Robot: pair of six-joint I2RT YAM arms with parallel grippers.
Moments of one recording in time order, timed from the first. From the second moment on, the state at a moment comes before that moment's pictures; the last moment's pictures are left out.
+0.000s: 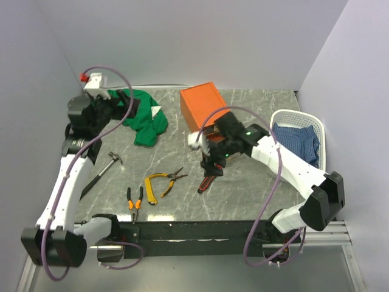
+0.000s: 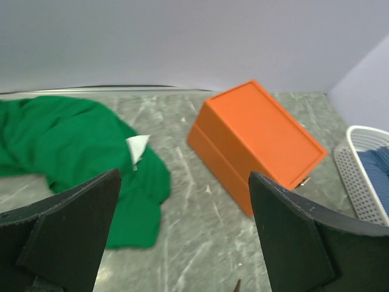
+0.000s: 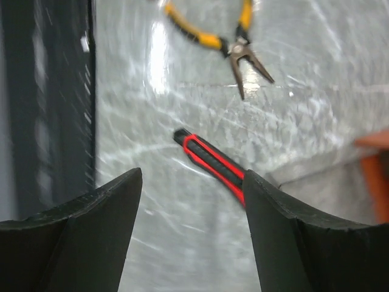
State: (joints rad) left arm -0.08 1.11 1.12 -0.07 0.31 -0.28; right arm 0.64 1.41 1.27 -0.89 -0.64 -0.70
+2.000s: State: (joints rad) left arm 0.32 1.00 0.93 0.05 0.45 -0.54; right arm 0.67 1.59 1.54 -1.10 -0.35 -1.11
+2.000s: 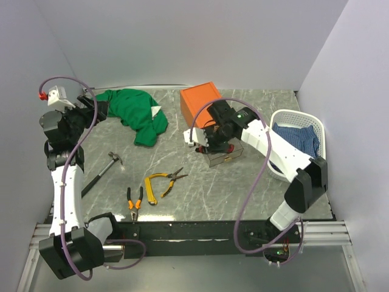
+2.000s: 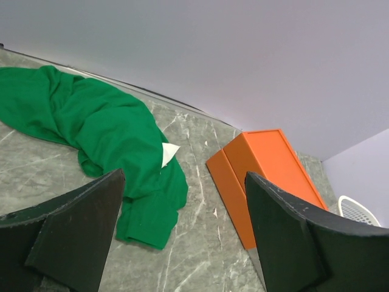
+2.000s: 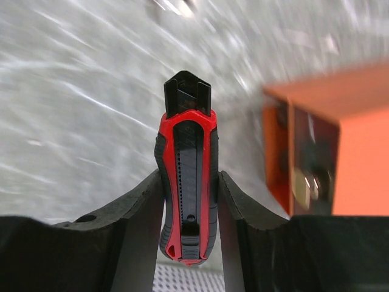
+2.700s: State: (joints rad) left arm 0.33 1.01 0.93 0.05 0.46 -0.54; right arm 0.50 1.93 1.66 -0.99 -0.18 -1.07
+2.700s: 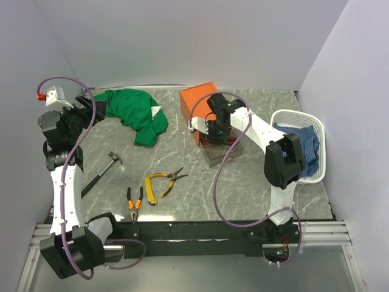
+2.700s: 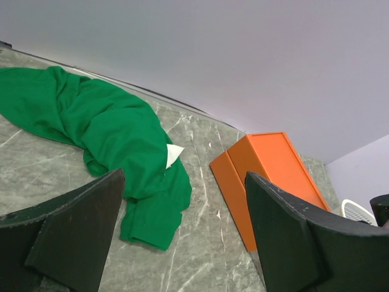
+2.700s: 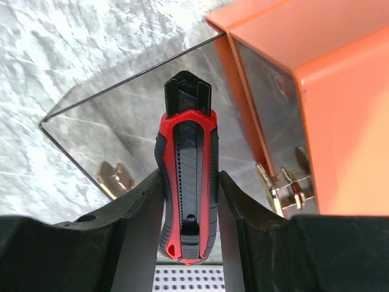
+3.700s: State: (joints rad) left arm 0.34 1.02 0.93 0.06 0.48 -0.54; right arm 0.54 1.73 1.53 -0.88 -0.21 -0.83
